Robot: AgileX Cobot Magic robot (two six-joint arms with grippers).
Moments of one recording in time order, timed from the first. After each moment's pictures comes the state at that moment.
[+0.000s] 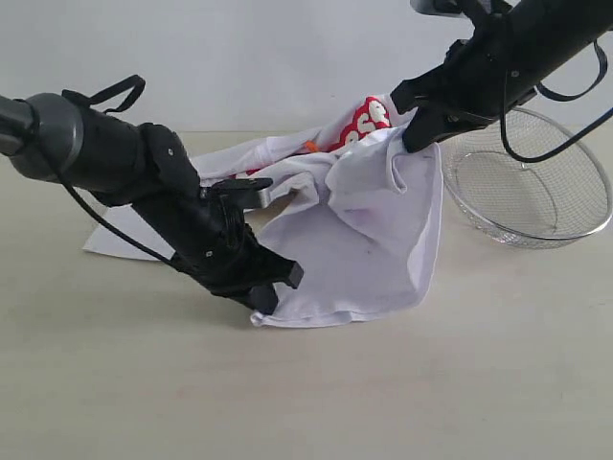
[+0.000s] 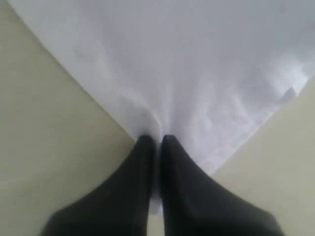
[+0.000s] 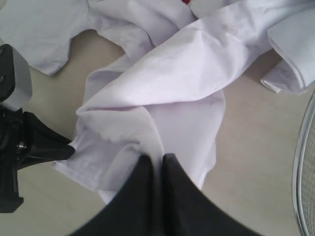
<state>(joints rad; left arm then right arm) -0.45 2.10 -1.24 -0.58 0.62 0.41 0.07 1.78 -1.44 0.53 0.89 -0.54</state>
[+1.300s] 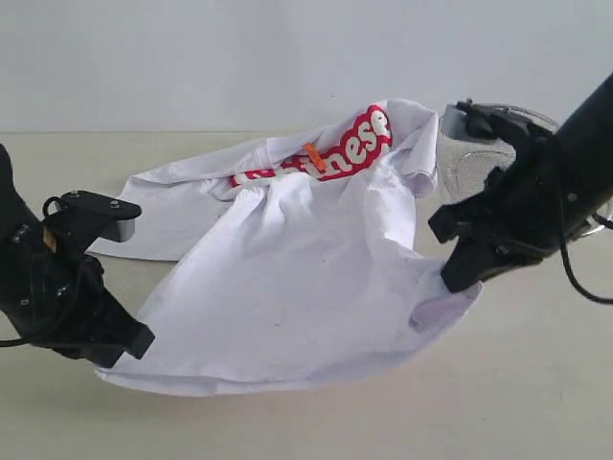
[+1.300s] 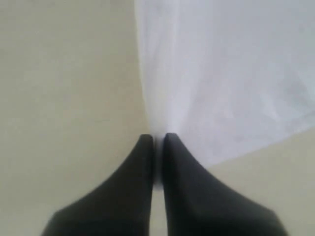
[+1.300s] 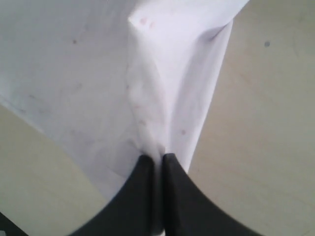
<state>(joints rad) -0.36 1.59 -0.79 -0.13 0.69 0.14 0.07 1.58 -1.01 0.54 0.95 -0.48</state>
